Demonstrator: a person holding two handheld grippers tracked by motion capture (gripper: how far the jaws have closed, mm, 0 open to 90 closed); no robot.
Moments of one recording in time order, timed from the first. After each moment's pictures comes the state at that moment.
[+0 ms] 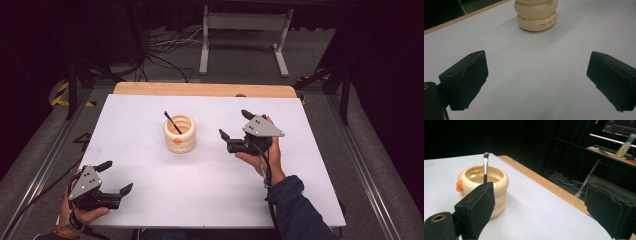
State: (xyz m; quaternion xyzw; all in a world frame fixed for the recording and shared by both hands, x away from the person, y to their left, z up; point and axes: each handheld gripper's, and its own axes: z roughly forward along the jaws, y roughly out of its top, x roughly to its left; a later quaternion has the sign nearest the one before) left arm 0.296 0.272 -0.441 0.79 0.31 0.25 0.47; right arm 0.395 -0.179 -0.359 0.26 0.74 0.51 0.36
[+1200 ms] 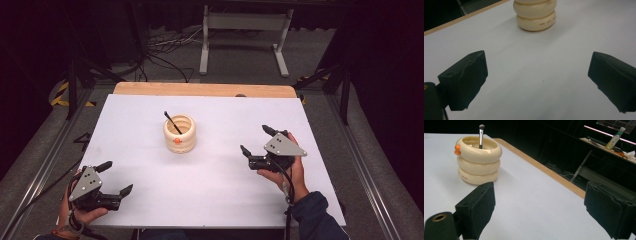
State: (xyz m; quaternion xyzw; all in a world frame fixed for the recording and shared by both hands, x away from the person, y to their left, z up) left arm 0.295 0.272 -0.441 0.79 0.30 0.25 0.47; right arm 0.357 -0.230 -0.377 0.26 0.76 0.47 0.38
